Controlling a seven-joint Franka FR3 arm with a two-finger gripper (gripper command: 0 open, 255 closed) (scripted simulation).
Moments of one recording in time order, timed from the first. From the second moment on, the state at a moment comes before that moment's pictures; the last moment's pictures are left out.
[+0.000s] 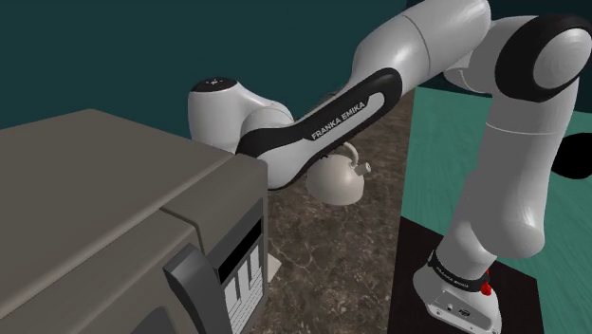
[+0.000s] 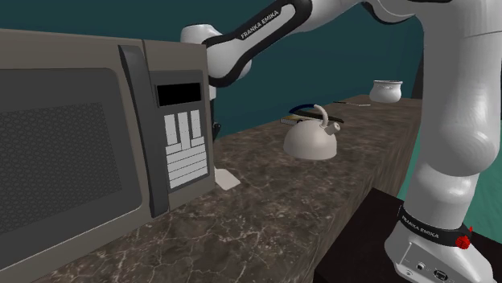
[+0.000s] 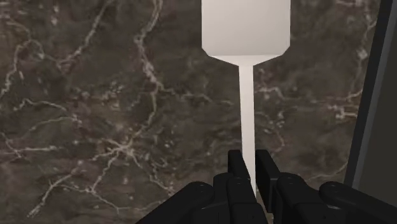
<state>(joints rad) 0.21 0.22 0.50 -1.95 -0.17 2.20 0.58</state>
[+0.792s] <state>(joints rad) 0.17 0.12 0.49 -1.94 -0.10 2.10 0.50</state>
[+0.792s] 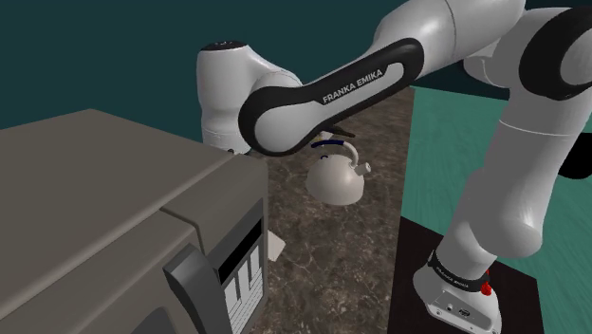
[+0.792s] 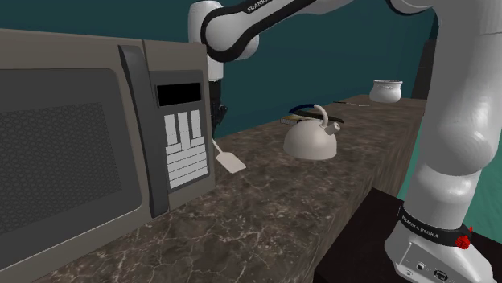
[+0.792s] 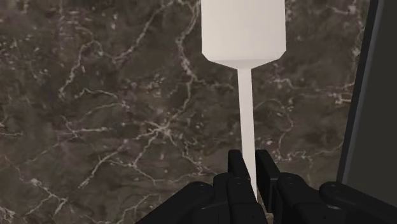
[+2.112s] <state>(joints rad) -0.05 -0.19 0.23 -2.28 0.06 2.16 -0.06</state>
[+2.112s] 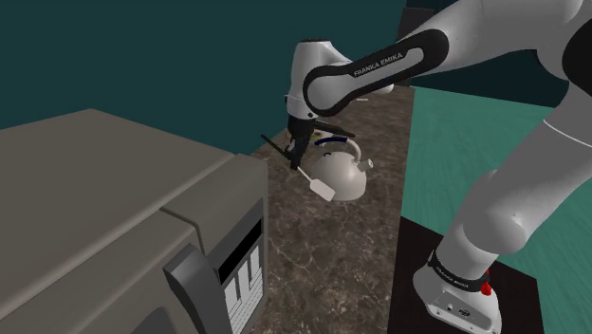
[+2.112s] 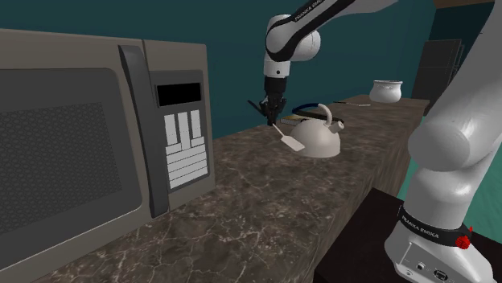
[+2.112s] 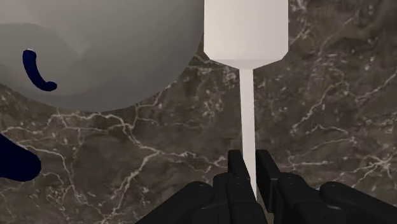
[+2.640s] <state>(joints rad) -0.14 -0.20 0.10 -2.29 0.04 2.15 -0.26</state>
